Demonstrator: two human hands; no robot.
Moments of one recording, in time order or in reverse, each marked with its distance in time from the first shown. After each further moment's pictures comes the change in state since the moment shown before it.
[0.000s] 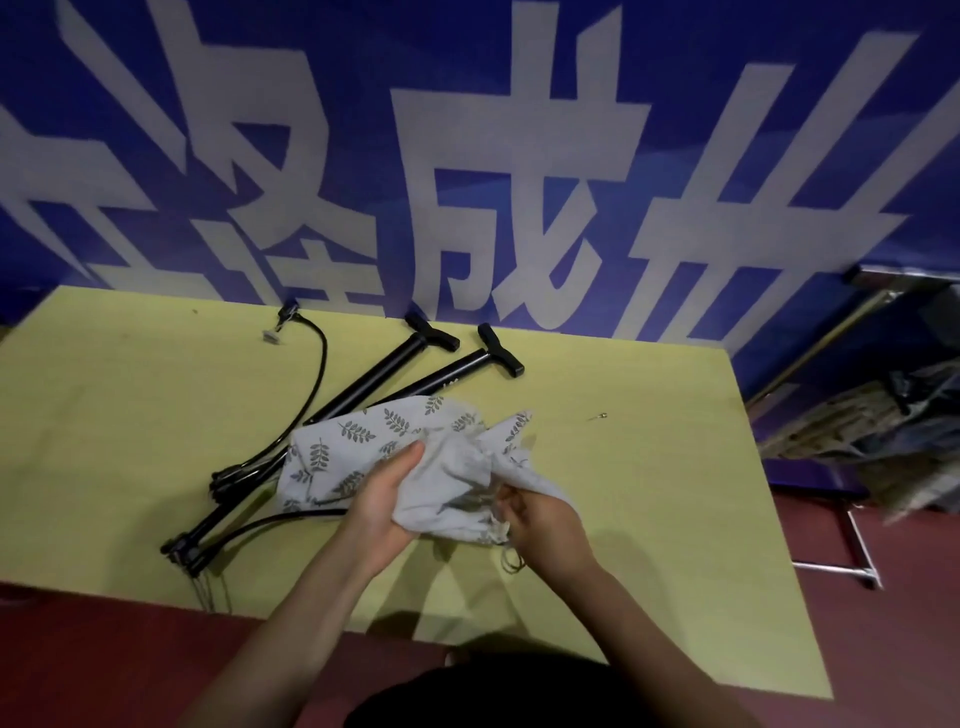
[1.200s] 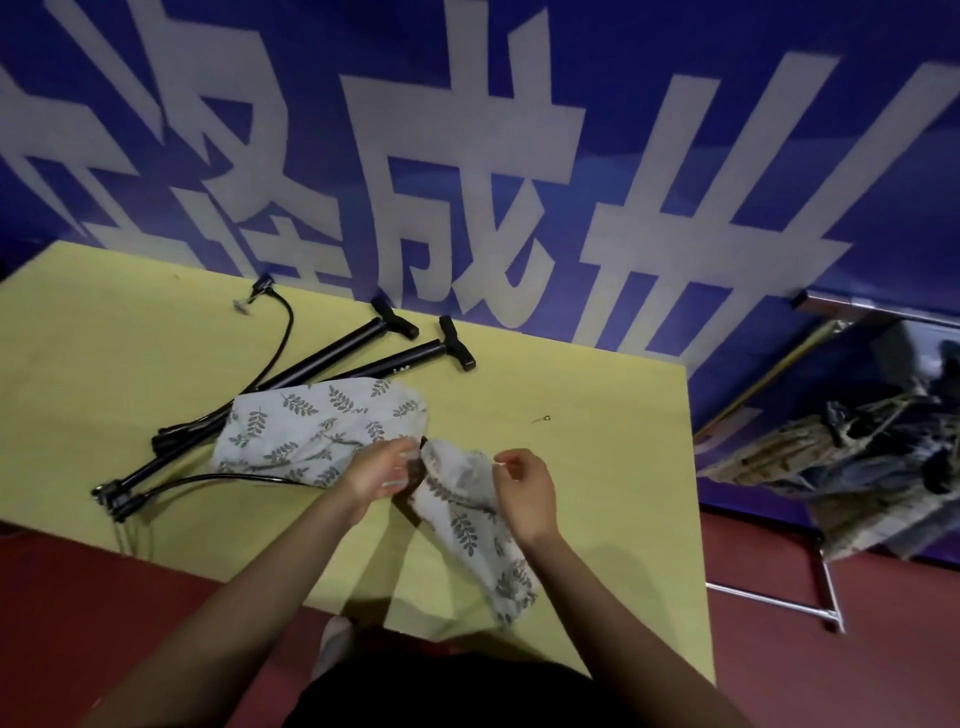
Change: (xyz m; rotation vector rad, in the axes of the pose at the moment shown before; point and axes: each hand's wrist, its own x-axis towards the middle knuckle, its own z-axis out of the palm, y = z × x) left_hand 0.072 -0.061 0.035 0.651 0.519 0.042; right_hand 0.013 0.071 -0.065 0.358 0.004 0.439
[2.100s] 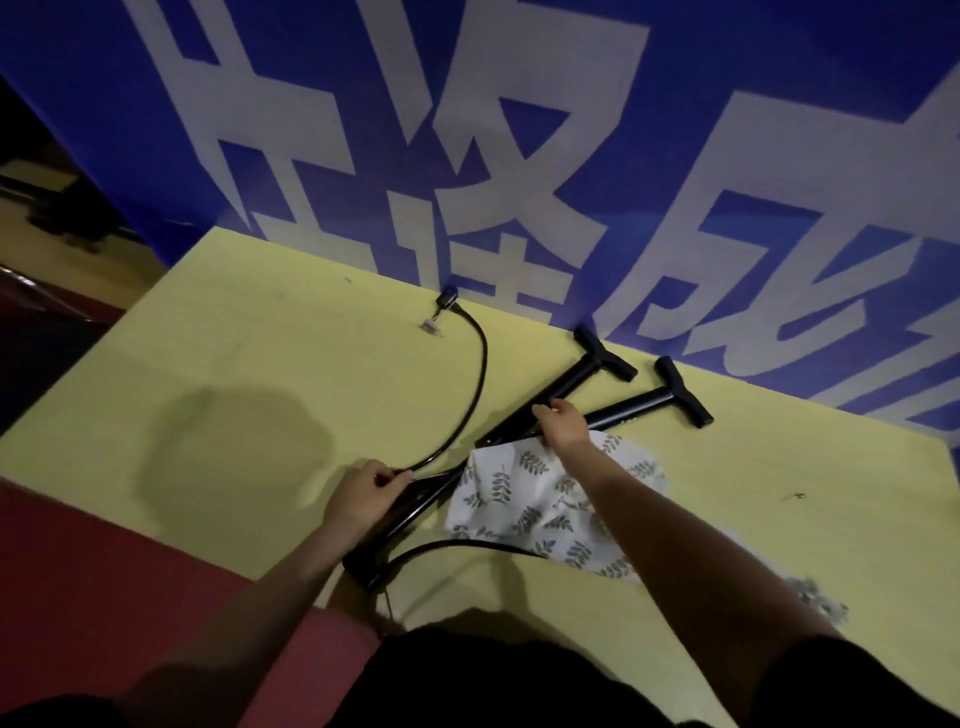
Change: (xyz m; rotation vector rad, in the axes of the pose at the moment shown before) left_hand 0.145 -0.063 -0.364 0.538 0.223 0.111; right_hand 0.135 -0.146 0.318 -0.103 -0.140 0.262
